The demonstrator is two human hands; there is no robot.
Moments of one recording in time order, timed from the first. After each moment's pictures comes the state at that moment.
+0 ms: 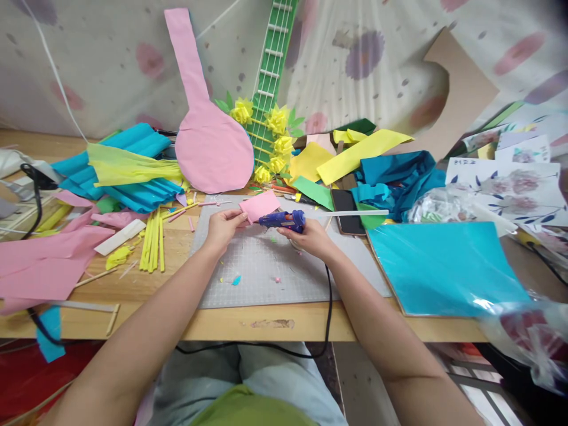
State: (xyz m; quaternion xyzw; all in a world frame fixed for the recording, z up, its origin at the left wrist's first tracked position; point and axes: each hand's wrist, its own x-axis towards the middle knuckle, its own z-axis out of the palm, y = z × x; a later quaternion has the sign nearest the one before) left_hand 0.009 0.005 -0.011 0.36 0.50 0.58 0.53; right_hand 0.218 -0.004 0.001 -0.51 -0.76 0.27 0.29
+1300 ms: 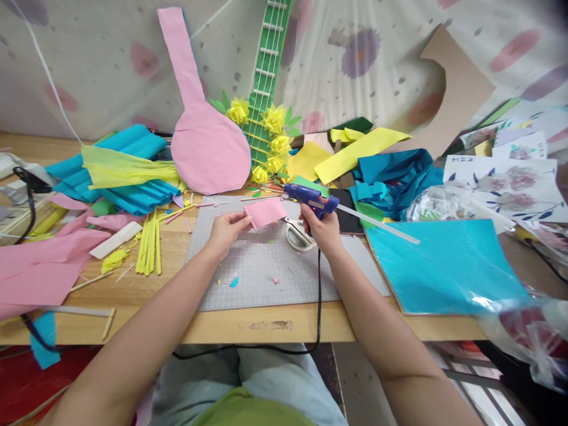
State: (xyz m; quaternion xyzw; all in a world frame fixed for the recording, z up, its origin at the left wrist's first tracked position) left_hand 0.015 0.004 -0.017 0.41 0.47 0.56 0.55; right_hand 0.222 0.001 0.011 -0.55 -0.56 0.33 0.53
